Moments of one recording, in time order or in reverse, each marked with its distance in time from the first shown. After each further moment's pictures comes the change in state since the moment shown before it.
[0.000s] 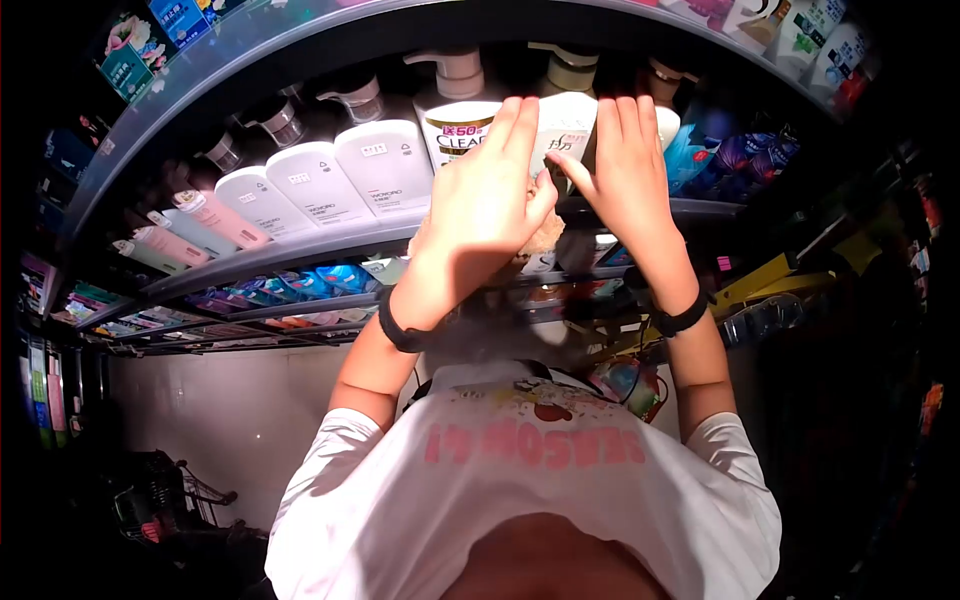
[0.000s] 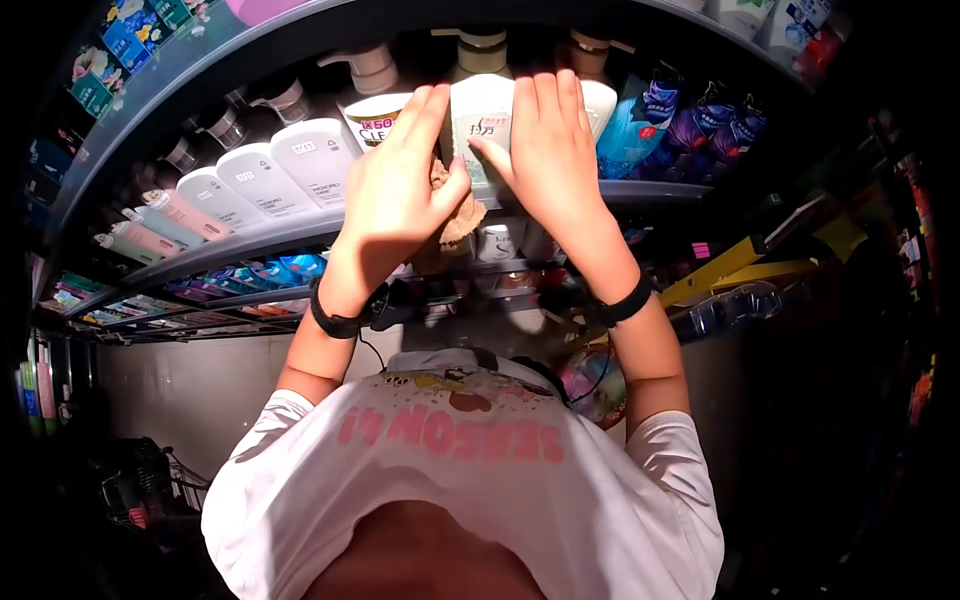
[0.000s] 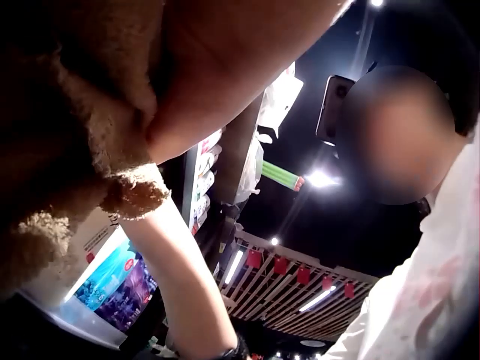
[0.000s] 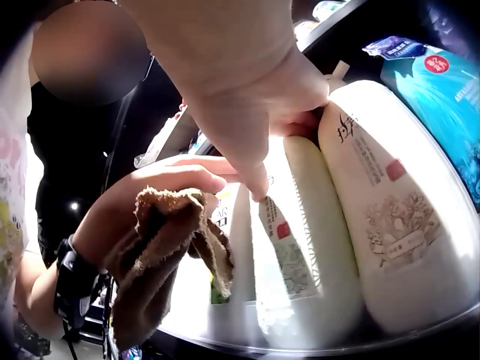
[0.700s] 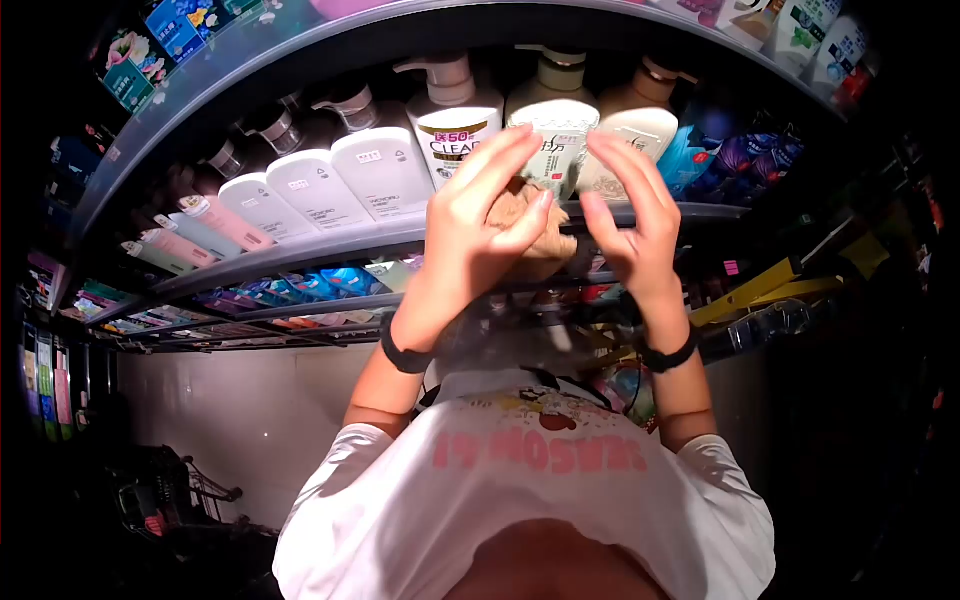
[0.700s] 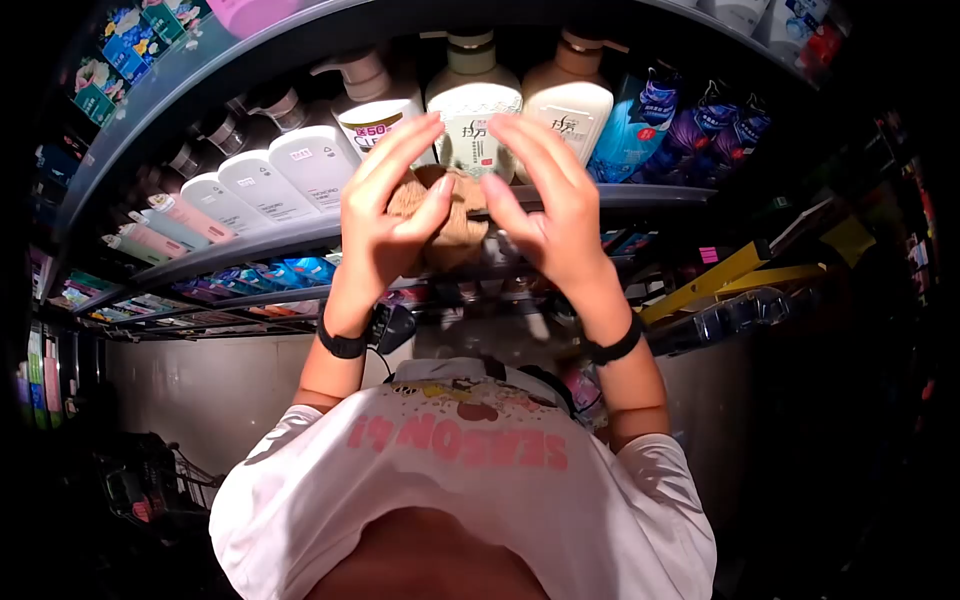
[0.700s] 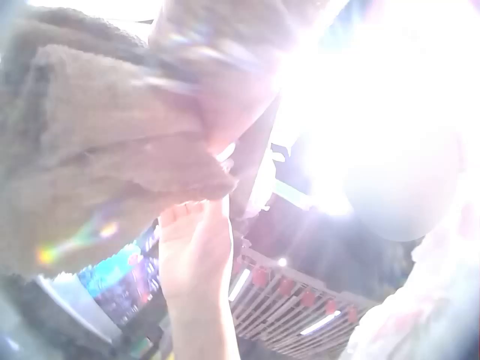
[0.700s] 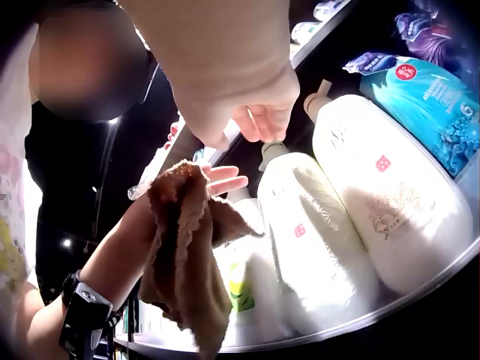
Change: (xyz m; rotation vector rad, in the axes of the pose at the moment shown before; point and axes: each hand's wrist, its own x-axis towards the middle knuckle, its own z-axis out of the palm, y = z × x) left_hand -0.015 -0.003 0.007 -0.320 0.198 0.109; right_hand -0.035 -0.002 -0.018 0.579 0.144 -0.006
